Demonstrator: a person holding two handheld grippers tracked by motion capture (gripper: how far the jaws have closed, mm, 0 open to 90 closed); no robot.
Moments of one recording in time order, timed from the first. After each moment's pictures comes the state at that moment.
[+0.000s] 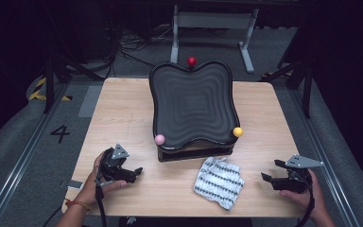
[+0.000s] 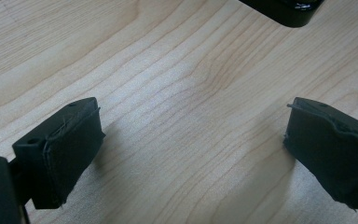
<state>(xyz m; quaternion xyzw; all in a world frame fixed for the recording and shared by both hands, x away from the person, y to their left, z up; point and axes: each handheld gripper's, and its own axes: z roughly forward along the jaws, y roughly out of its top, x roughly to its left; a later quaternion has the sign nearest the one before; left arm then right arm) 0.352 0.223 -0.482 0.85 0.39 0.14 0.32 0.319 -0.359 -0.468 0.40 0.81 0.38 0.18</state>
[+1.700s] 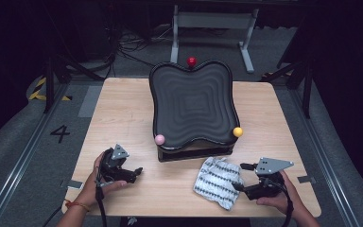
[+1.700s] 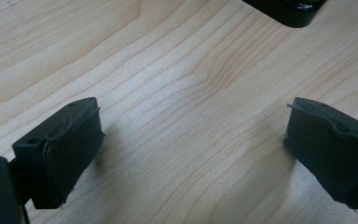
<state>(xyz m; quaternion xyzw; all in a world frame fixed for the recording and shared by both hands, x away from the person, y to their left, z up) 0.351 0.222 -0.483 0.85 0.39 0.15 0.32 0.306 -0.262 -0.439 0.25 0.86 0.42 0.11</state>
